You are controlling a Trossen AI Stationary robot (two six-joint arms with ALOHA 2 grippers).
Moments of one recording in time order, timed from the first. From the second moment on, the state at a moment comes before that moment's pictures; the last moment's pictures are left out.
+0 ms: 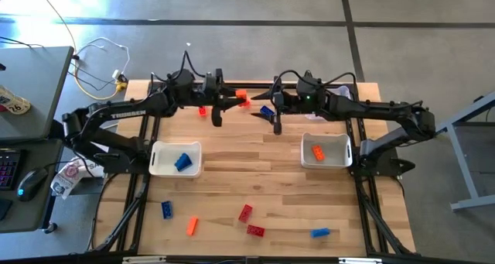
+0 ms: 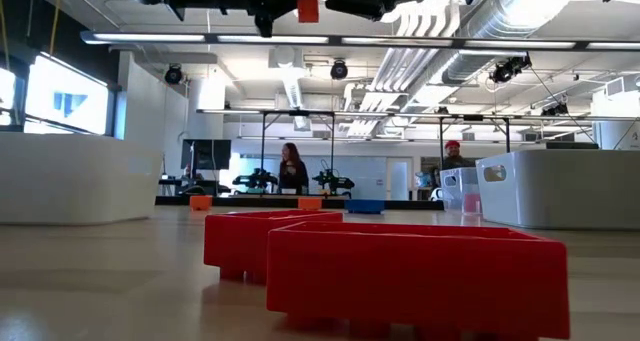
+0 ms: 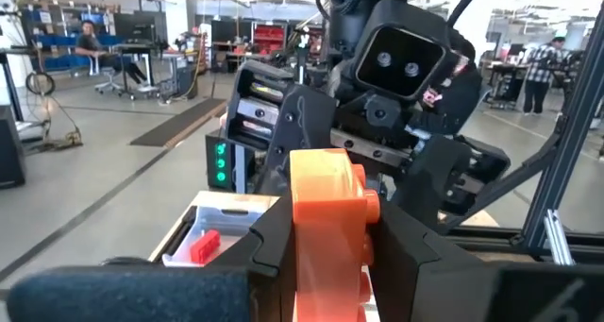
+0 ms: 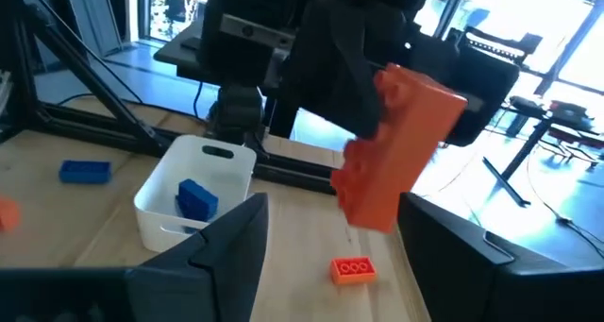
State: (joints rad) left arm 0.53 1.30 0.91 0.42 0.38 -0.04; right arm -0.25 1.39 1.10 0.14 -0.21 -0.32
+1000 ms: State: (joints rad) left arm 0.51 1.38 0.91 0.54 0.38 -0.03; right arm -0.28 1.42 1.10 0.17 -0.11 -0.31
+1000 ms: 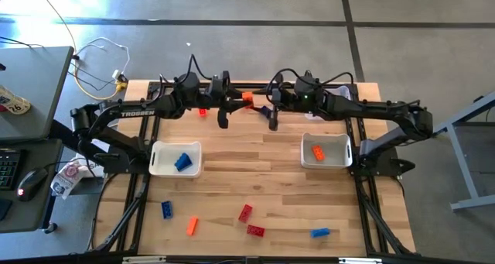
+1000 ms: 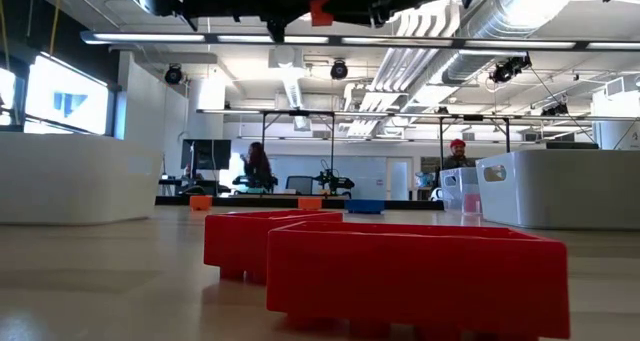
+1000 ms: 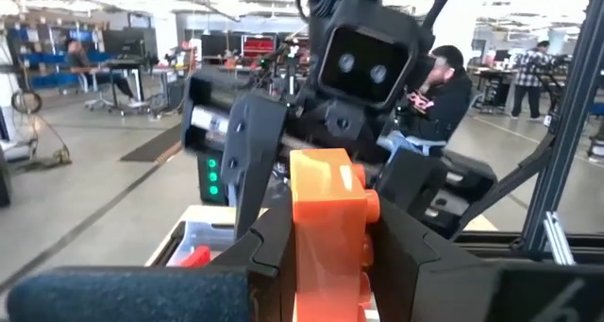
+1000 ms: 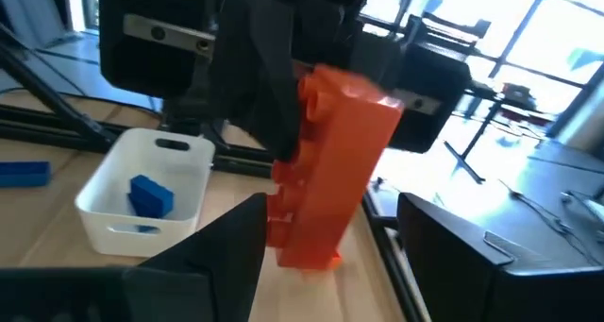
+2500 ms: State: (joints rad) left arm 0.48 1.38 0.91 0.36 0.31 0.21; right arm -0.27 1.45 1.10 -0.06 -0.05 -0.08
